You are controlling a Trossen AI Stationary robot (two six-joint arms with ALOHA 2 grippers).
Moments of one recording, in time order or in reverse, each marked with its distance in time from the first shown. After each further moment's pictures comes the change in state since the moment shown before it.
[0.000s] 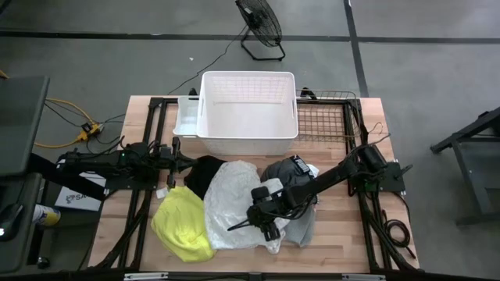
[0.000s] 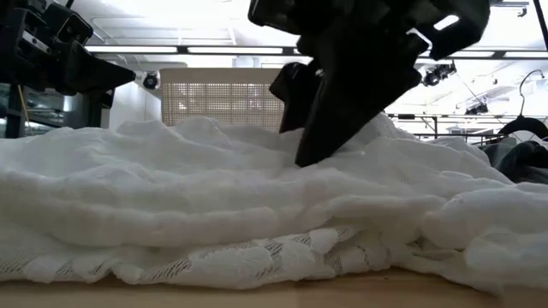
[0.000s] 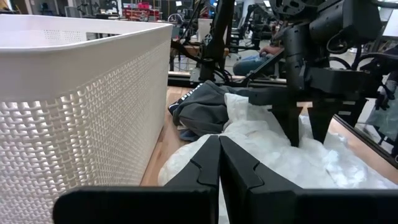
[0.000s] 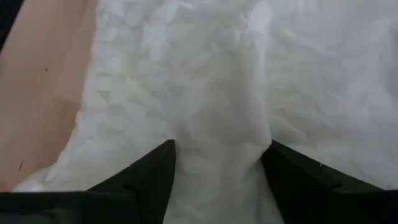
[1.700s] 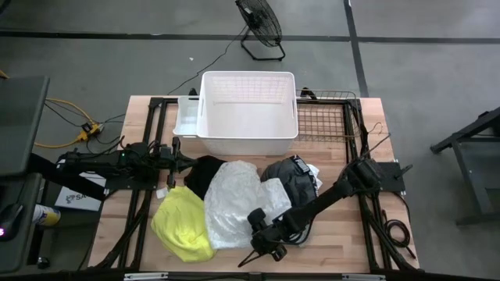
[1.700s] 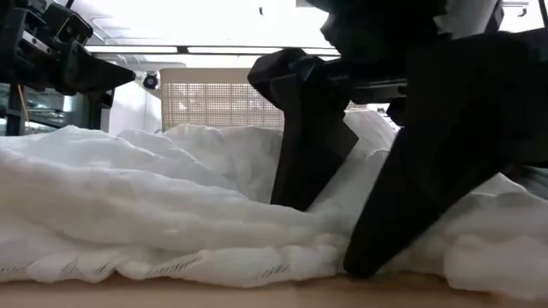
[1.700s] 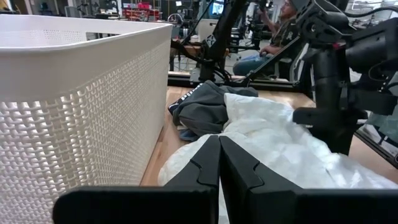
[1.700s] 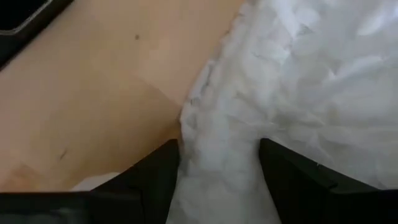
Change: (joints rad) left arm 0.000 0.000 0.000 0.000 0.000 0.000; right arm 0.138 0.135 0.050 0.062 0.100 -0.226
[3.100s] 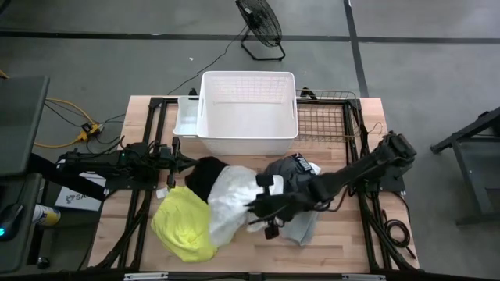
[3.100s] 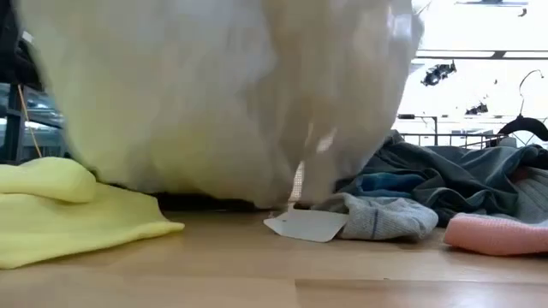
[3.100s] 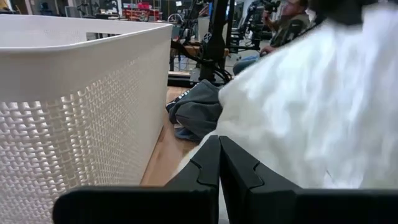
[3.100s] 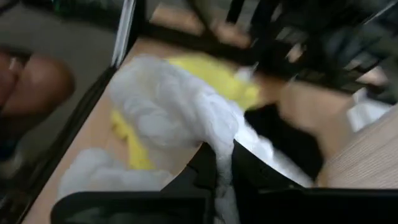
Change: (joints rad) left arm 0.000 0.000 0.000 0.000 0.000 0.000; right arm -0.075 -0.435 -0.003 0.098 0.232 0.138
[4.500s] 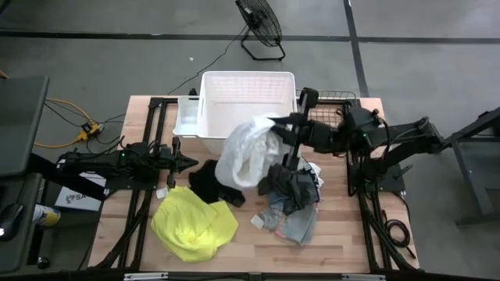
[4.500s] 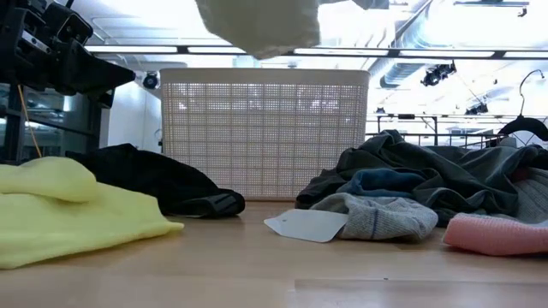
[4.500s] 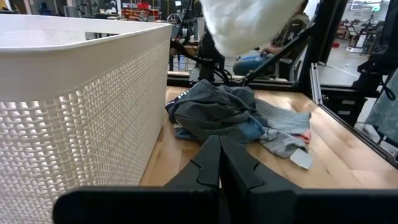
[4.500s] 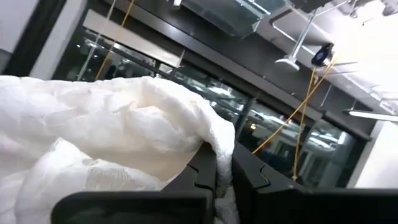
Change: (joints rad) left arm 0.000 0.000 0.000 0.000 0.002 0.000; right arm -0.269 -0.356 0.001 0.557 -0.103 -0.569
